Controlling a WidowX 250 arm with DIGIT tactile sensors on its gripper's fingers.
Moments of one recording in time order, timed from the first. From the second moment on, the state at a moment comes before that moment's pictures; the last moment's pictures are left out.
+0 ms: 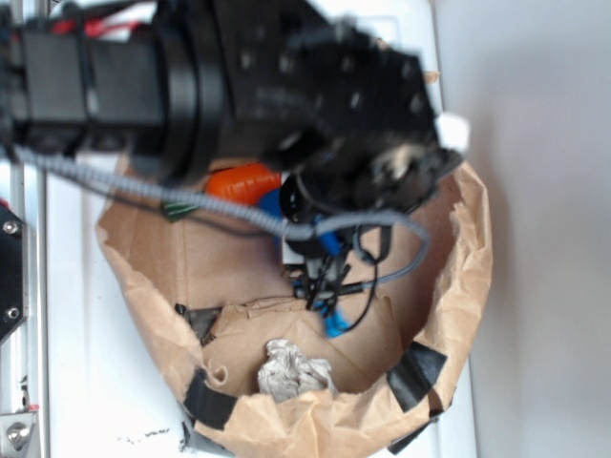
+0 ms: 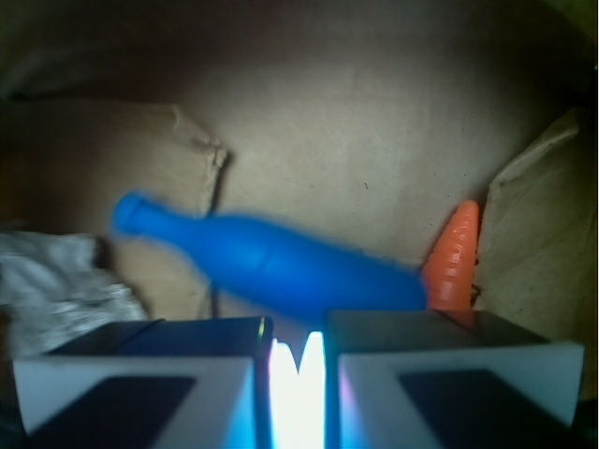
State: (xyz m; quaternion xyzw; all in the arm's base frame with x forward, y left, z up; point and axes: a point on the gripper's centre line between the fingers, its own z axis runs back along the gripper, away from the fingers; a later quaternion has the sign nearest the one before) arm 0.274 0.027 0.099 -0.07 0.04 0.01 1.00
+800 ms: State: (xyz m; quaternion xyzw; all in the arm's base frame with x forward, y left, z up) arm 0.254 0.039 0.119 -0.08 -0.01 -0.03 1.00
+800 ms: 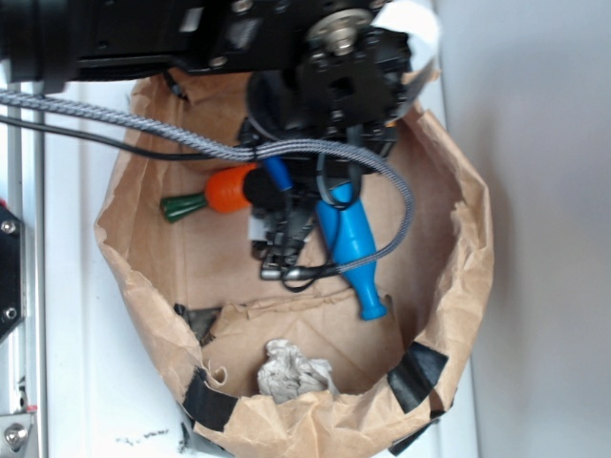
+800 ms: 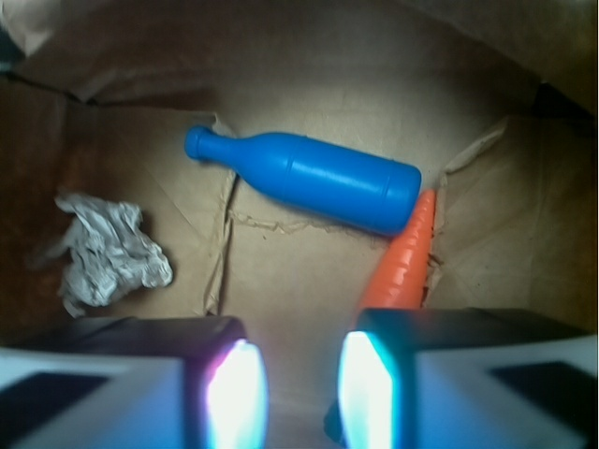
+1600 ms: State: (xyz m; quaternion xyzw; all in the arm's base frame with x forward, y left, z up) arm 0.256 0.039 0.045 0.02 0.00 0.00 1.00
